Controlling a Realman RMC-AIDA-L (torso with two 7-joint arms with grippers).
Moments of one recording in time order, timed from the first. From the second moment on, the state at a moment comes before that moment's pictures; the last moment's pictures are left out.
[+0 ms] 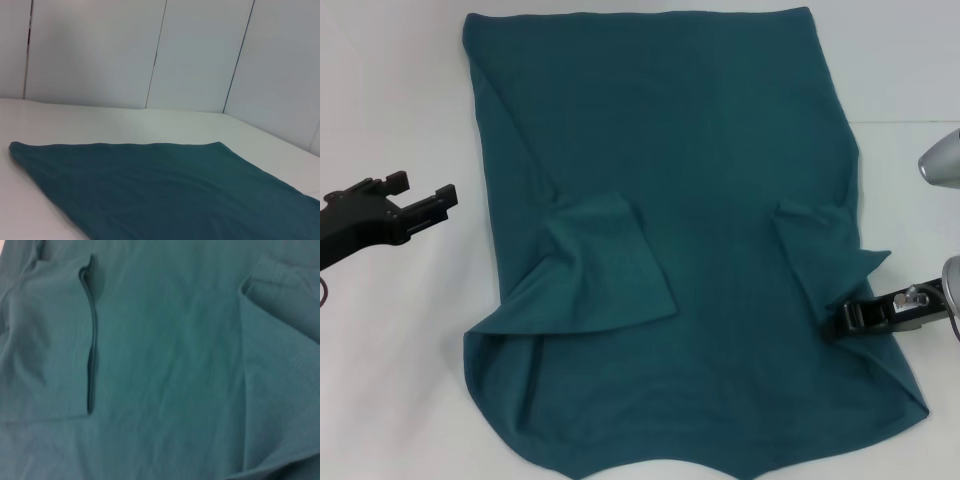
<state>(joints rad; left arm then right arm) -0.42 -2.15 0.53 0.80 1.88 1.20 -1.46 0.55 2.09 -1.07 -0.97 -2.48 -1.31 2.65</state>
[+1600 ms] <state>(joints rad) -0.41 -2.15 0.48 0.80 1.88 1.22 -1.46 0.57 2.09 -1.06 -1.00 -2.47 -1.32 2.64</state>
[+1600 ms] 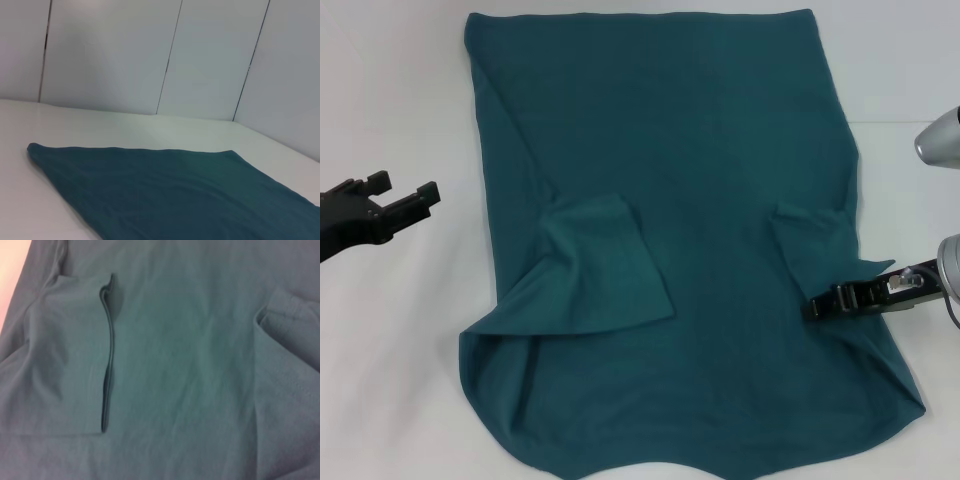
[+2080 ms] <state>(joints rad) -0.41 -2.15 0.48 0.80 1.88 1.22 -1.46 0.56 2.09 -1.04 -1.01 -2.46 -1.31 2.65</state>
